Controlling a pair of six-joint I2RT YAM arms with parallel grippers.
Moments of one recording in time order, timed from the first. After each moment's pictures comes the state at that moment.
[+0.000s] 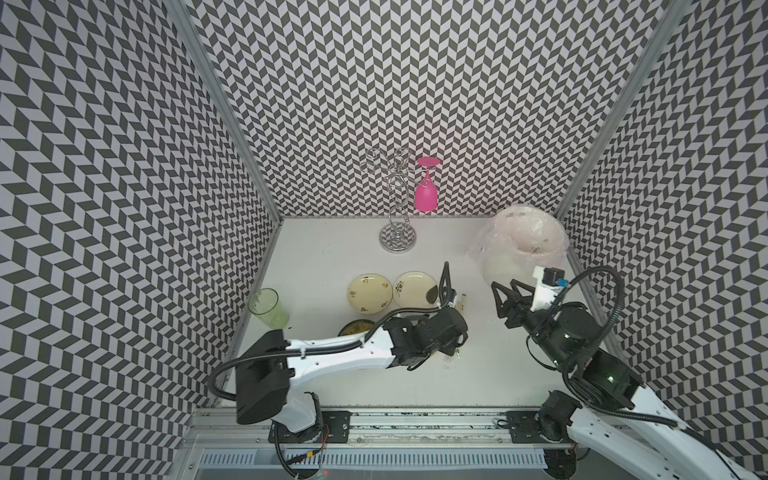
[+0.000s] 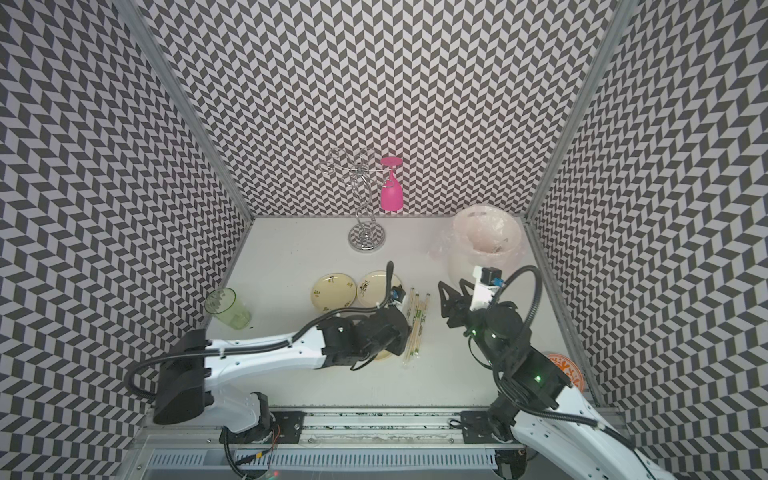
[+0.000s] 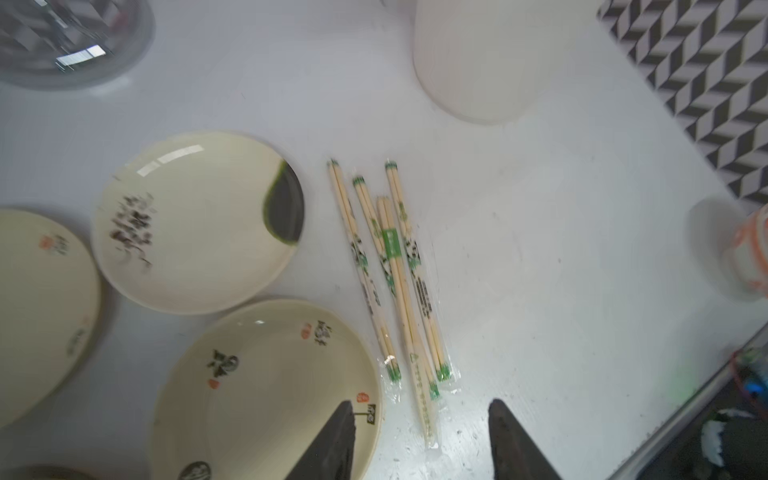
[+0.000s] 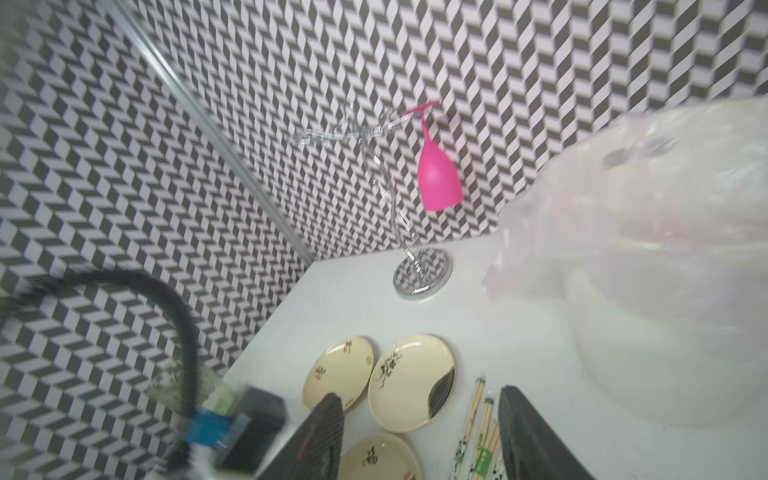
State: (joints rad) left arm -1.23 1.59 1.11 -0.42 -0.34 -0.65; right arm 0.72 0.48 0.68 -0.26 0.38 0.43
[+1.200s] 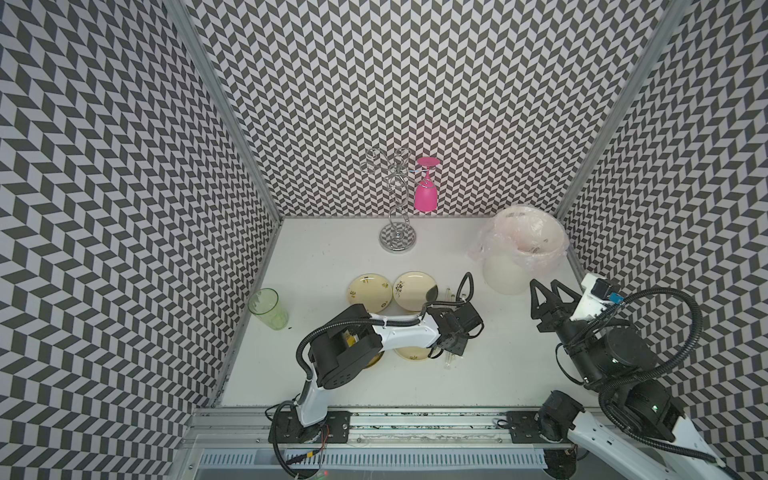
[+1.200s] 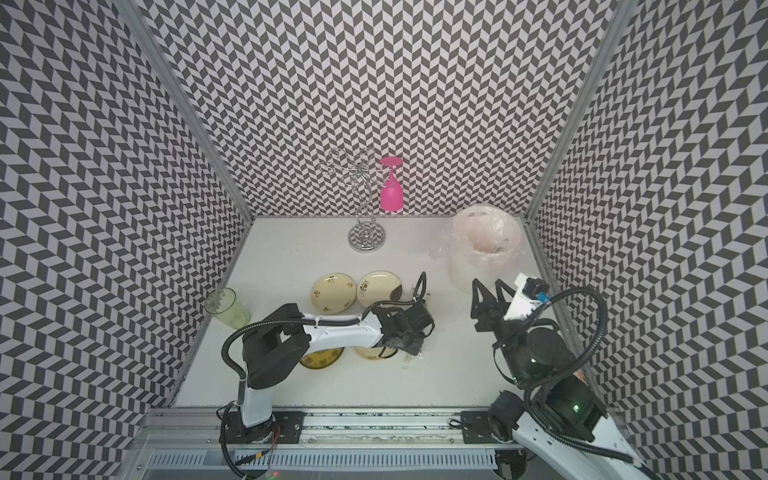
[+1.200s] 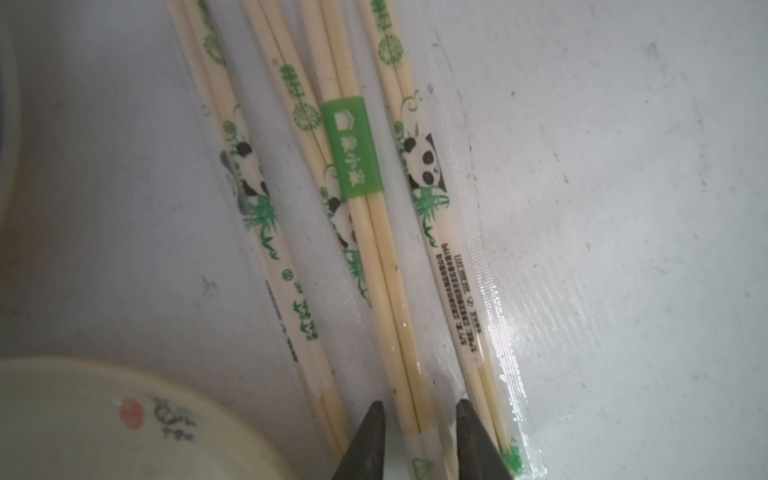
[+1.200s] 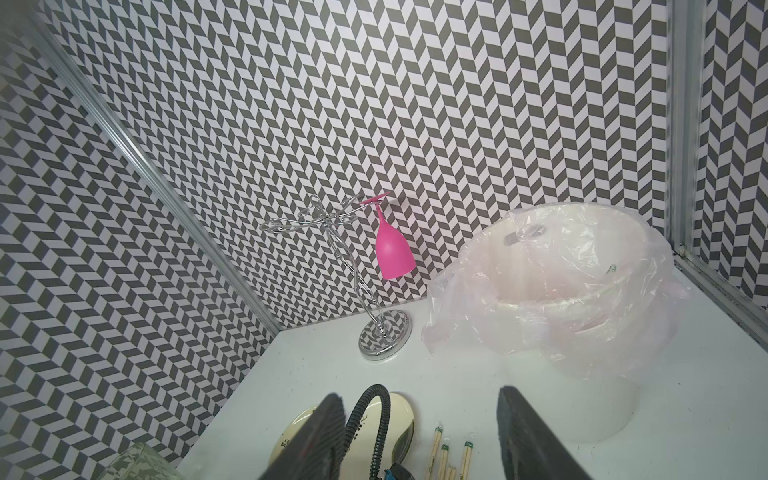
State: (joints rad) left arm -1.12 1.99 1.32 -0.48 -0.14 -0.59; right arm 0.72 0.37 0.73 -0.36 0.53 0.38
